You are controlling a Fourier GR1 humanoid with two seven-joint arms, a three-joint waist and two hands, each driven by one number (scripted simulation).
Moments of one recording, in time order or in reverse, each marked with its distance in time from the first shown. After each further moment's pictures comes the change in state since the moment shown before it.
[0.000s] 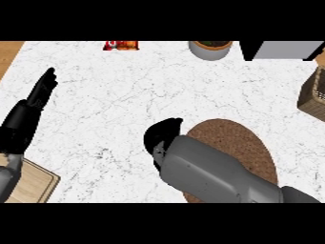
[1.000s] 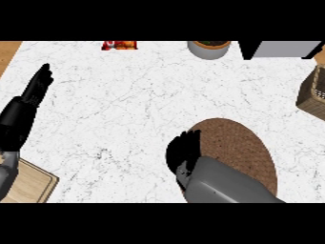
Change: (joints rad) left arm -0.005 -0.019 0.054 -0.020 -0.033 -0.034 0.028; right arm 0.224 -0.112 0.024 -0.193 0.199 0.022 -0.004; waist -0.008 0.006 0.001
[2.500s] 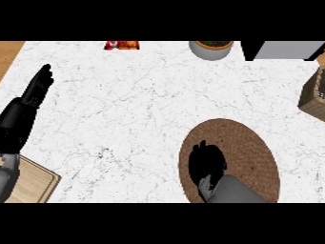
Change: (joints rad) left arm 0.023 -0.069 0.069 -0.050 -0.077 -0.066 0.040; right arm 0.292 -0.030 -0.163 -0.121 0.362 0.063 -0.121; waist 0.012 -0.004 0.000
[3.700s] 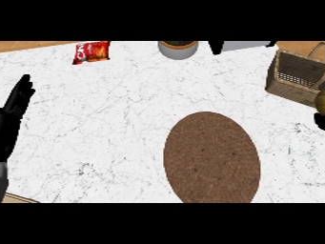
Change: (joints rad) left arm 0.076 -0.025 0.107 0.031 -0.039 0.014 0.004; right arm -0.009 -0.577 -0.711 -0.045 -0.023 -0.412 -0.424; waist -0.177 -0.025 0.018
